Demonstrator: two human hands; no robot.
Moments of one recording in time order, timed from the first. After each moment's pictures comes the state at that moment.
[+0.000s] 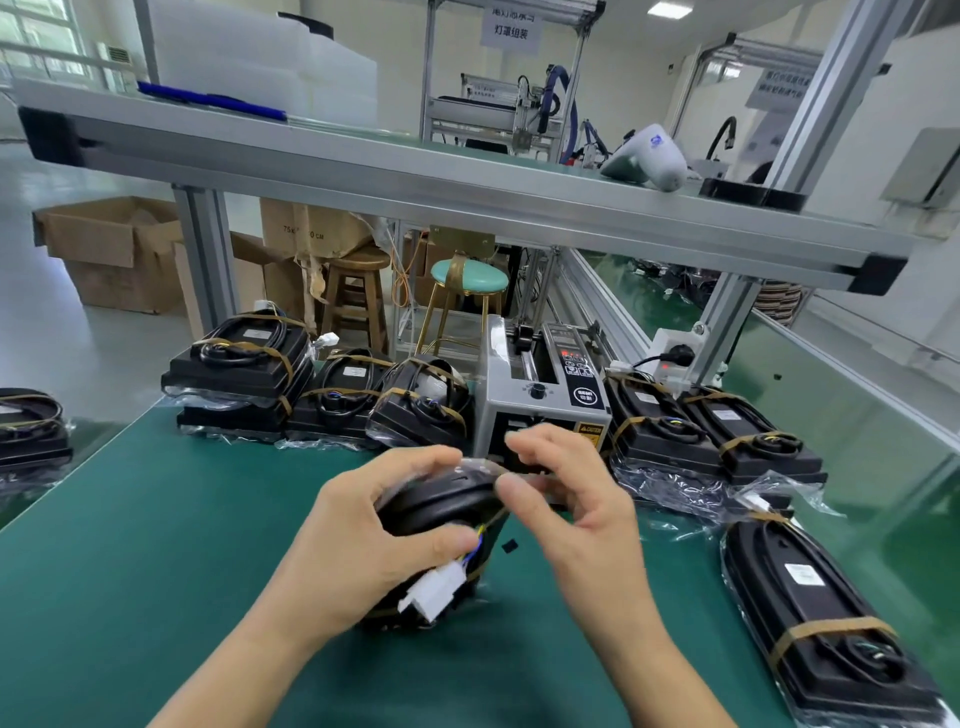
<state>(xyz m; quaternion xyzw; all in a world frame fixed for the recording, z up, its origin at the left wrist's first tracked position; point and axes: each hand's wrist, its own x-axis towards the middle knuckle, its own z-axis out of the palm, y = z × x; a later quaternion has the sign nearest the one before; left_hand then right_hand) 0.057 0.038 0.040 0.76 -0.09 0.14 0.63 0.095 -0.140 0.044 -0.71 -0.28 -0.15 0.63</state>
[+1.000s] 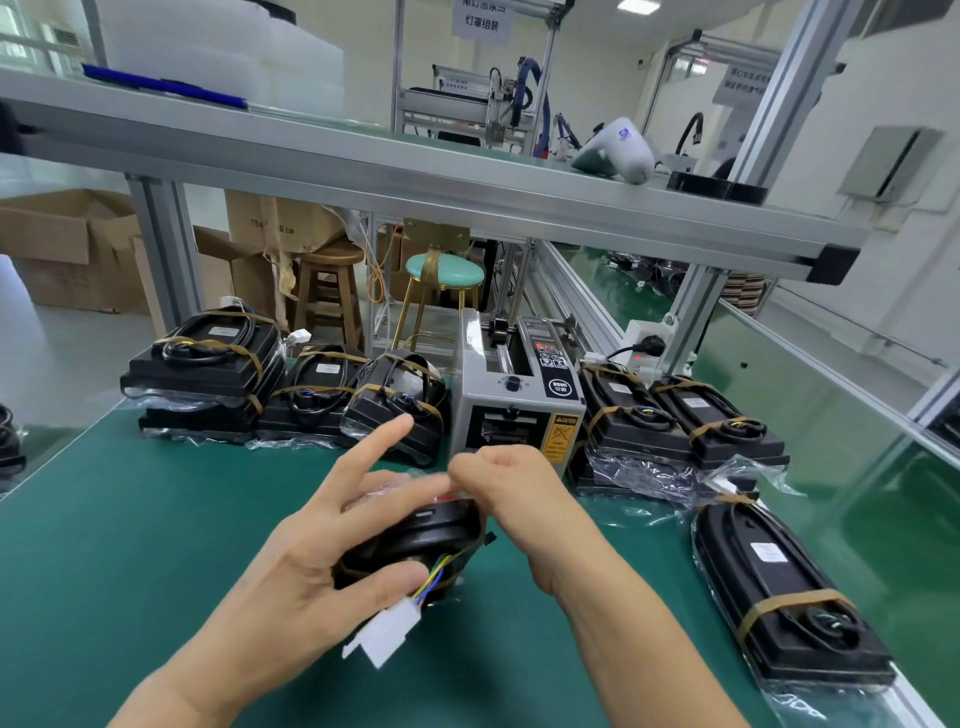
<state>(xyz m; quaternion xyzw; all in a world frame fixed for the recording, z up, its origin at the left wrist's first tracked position) 0.041 0.054 0.028 0.82 -0.24 0.20 0.48 0.108 -0.113 0.071 -0.83 -0.10 0.07 0.55</state>
